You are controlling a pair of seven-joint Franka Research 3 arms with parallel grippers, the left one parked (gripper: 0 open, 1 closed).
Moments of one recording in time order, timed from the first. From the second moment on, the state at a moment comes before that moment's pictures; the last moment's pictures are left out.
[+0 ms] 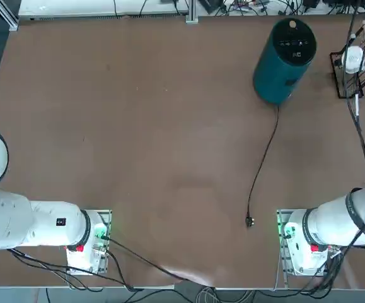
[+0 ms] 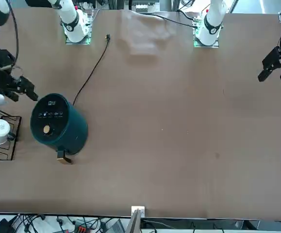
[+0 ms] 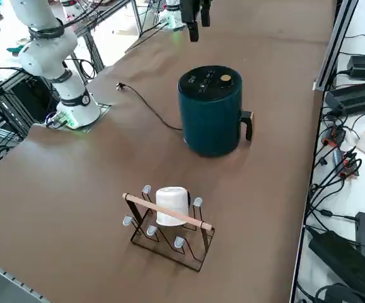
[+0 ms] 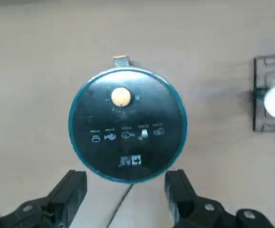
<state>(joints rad) 0.06 0.13 -0.01 -1.44 0.02 1.60 0.16</state>
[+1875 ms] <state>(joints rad) 0.01 0.06 -0.04 -1.43 0.01 1.46 0.15</state>
